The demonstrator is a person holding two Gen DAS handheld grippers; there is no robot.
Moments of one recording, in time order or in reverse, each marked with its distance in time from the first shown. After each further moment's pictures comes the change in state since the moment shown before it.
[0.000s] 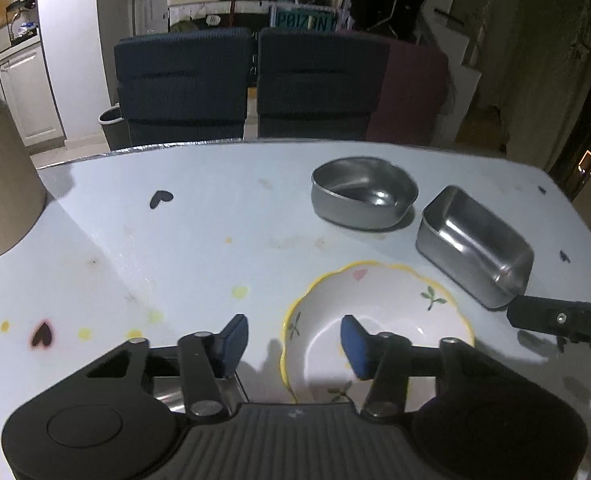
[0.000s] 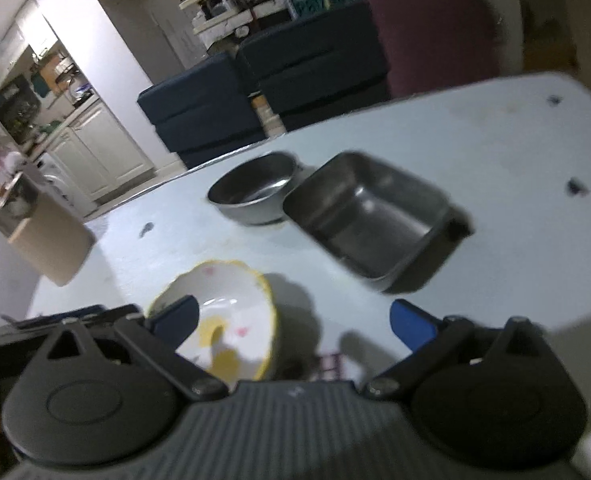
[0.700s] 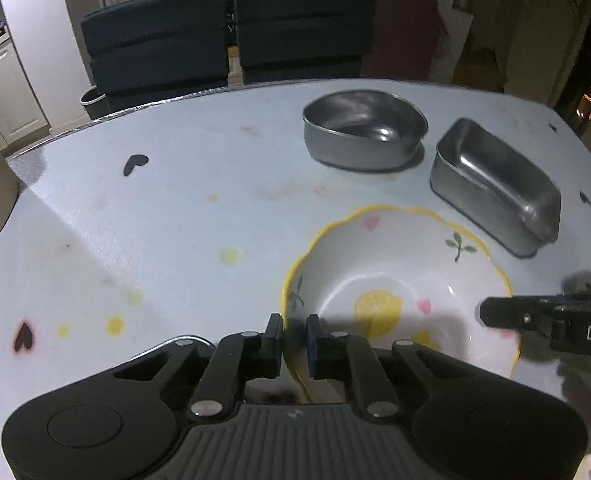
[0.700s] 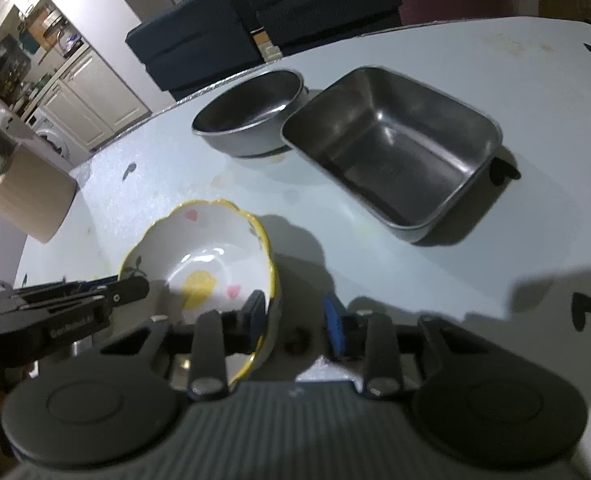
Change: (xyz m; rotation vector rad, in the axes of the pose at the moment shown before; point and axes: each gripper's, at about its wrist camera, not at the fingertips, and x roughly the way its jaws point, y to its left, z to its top) left arm 0.039 -0.006 -0.005 0.103 0.141 0.017; right arm 0.051 0.007 -0.008 -0.023 0.194 -0.010
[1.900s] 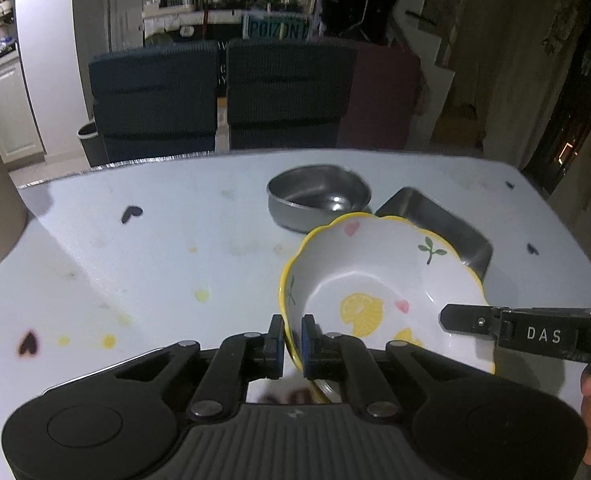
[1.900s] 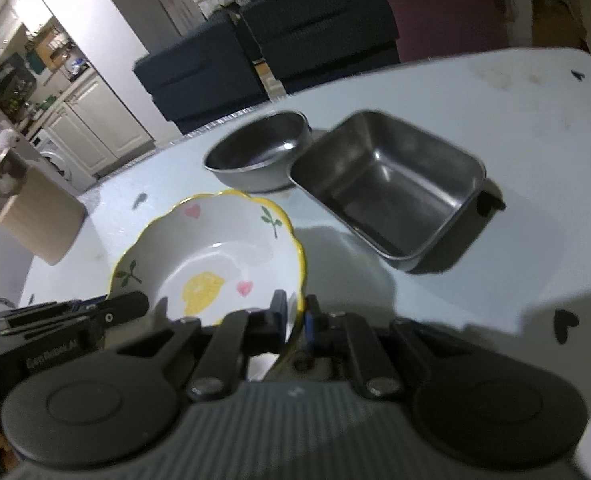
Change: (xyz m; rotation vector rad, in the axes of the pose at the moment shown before) left arm -0.069 -0.022 -0.004 -0.061 -0.180 -0.066; right arm -0.032 0.004 -0.002 -0.004 -0.118 0.004
